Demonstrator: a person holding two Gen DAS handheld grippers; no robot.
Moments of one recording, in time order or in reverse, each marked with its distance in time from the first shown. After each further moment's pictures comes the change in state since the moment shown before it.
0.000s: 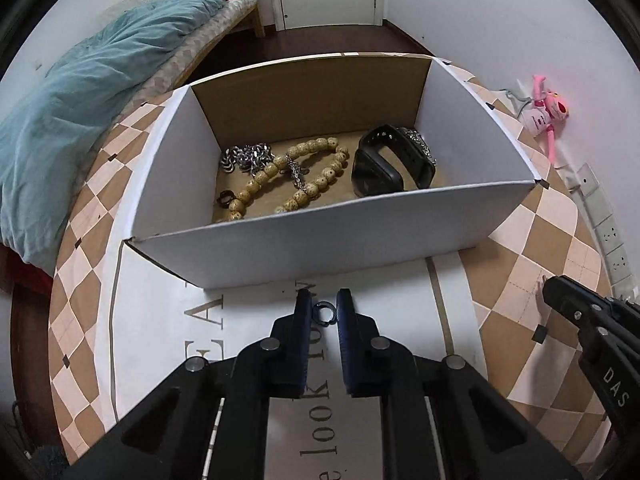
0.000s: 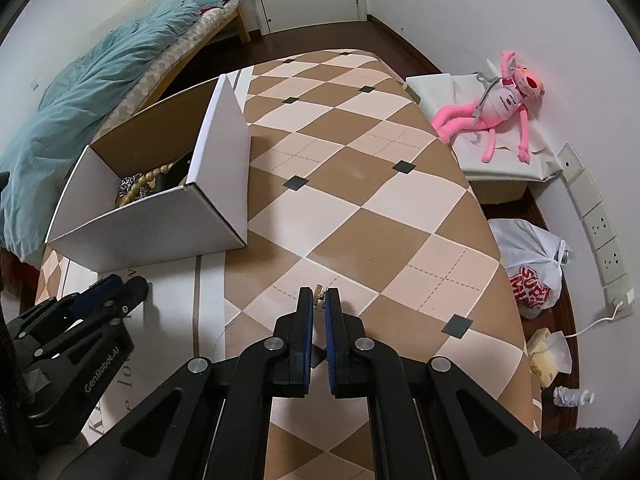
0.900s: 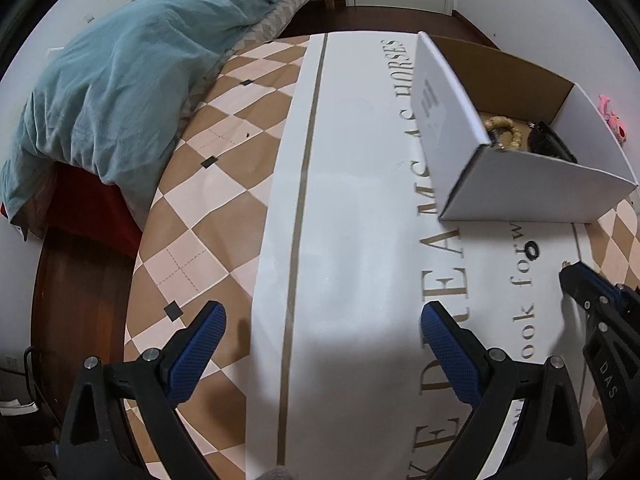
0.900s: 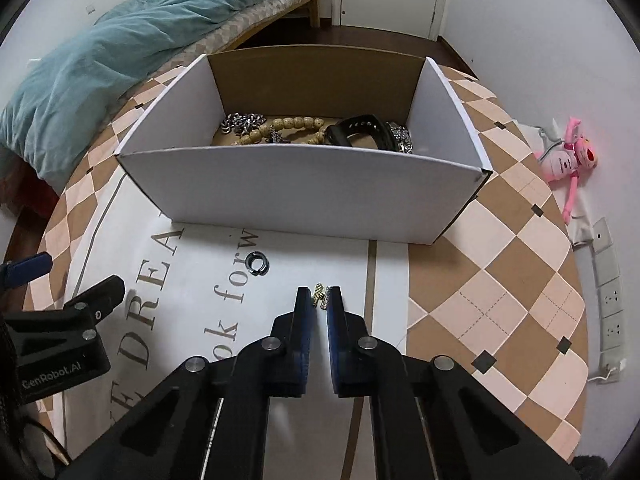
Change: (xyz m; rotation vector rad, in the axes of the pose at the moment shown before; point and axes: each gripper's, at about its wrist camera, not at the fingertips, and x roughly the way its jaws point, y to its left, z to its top) left arm -0.017 0.114 -0.039 -0.137 0.089 0.140; right arm 0.012 0.124 -0.026 -0.278 -0.002 0.018
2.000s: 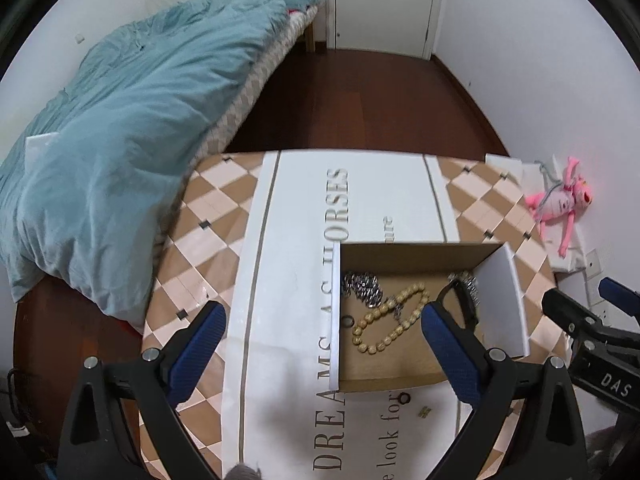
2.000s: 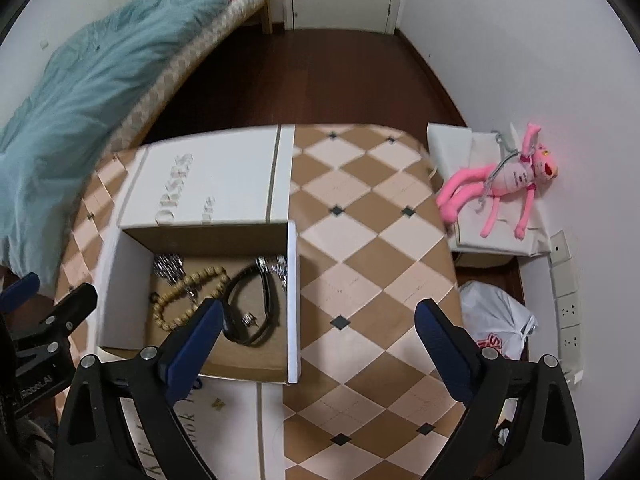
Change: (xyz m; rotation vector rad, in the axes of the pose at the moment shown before) left arm -0.083 -0.032 0.122 -0.034 -0.127 -0.107; right arm -0.064 -0.089 0.137 0.113 0.021 -0.085
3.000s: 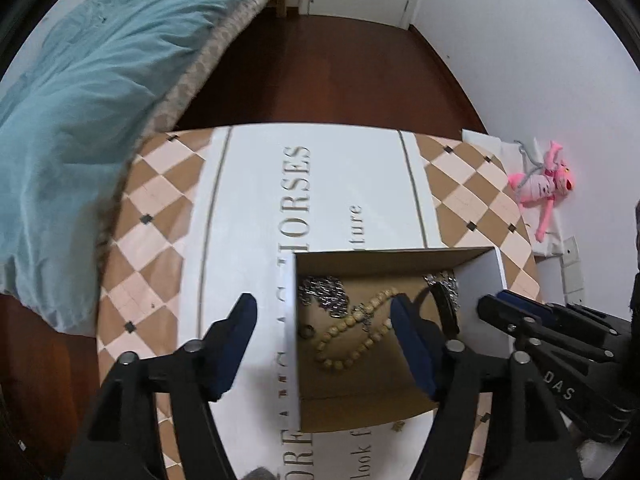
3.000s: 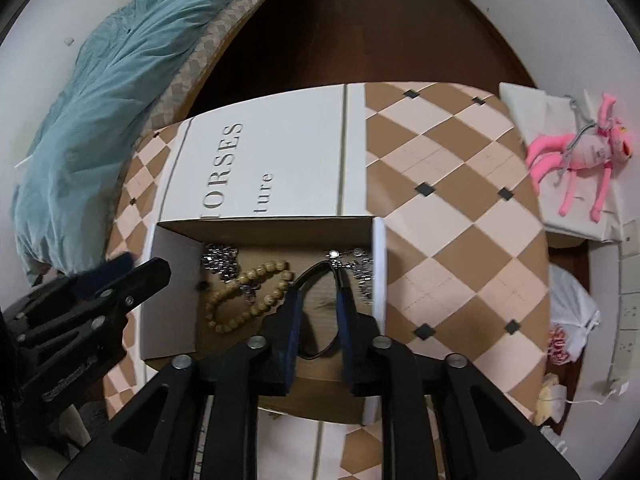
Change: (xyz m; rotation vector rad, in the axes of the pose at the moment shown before) left arm 0.050 -0.011 0.024 0.013 0.147 -0.116; right arm 0.066 0.019 0.020 0.000 0.191 0.236
